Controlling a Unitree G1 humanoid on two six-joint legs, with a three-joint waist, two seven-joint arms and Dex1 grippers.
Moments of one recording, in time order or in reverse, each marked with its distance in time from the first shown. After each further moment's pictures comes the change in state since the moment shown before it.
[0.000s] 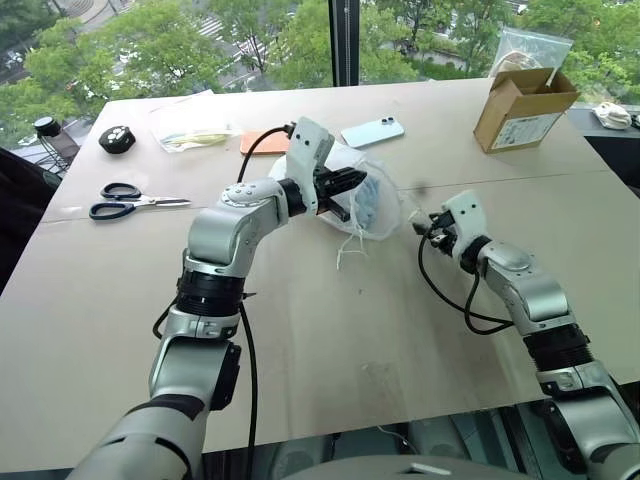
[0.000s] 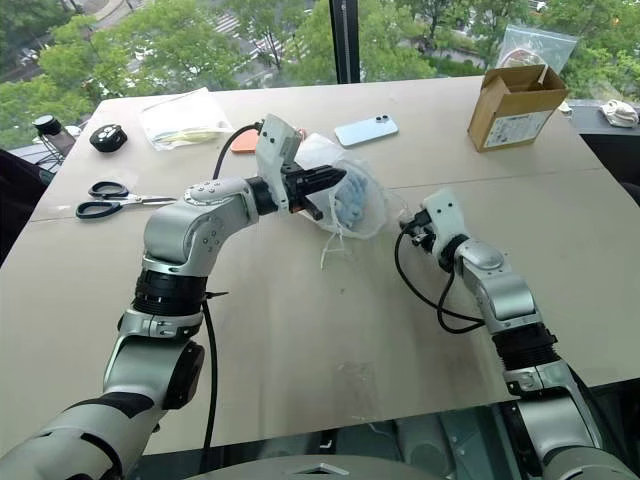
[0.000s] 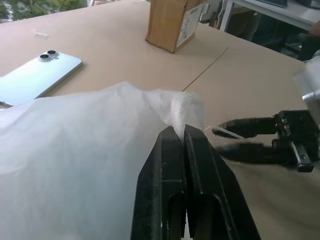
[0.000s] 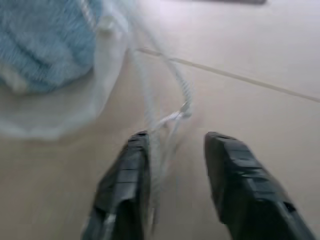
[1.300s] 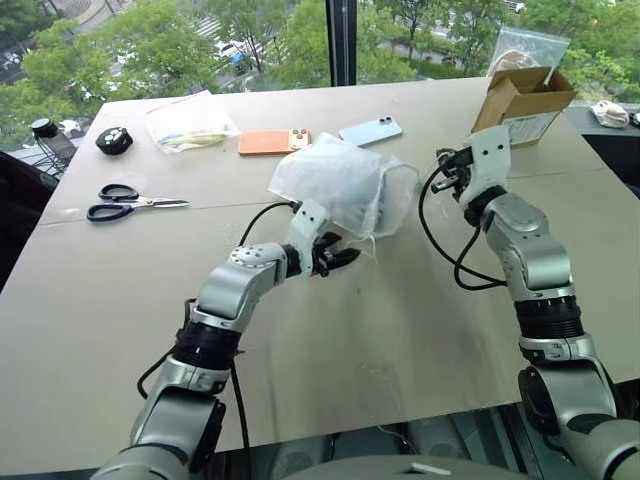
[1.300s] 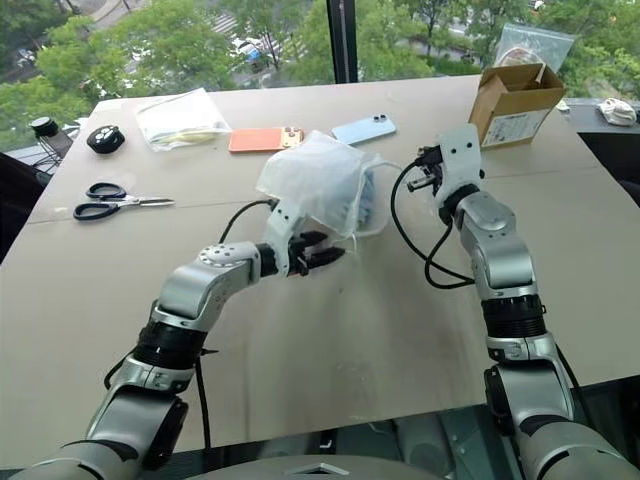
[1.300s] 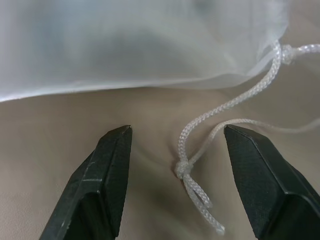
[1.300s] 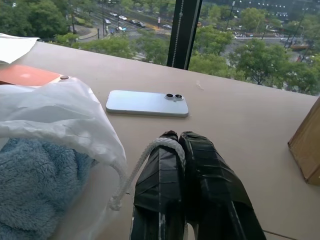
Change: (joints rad) left arm 0.272 0.017 -0.126 -0.017 0.096 -0.062 0.031; right arm -0.165 0.095 -0.119 -0.072 -0.096 0.006 -0.109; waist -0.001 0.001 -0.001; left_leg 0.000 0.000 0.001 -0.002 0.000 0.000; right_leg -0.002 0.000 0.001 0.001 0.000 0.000
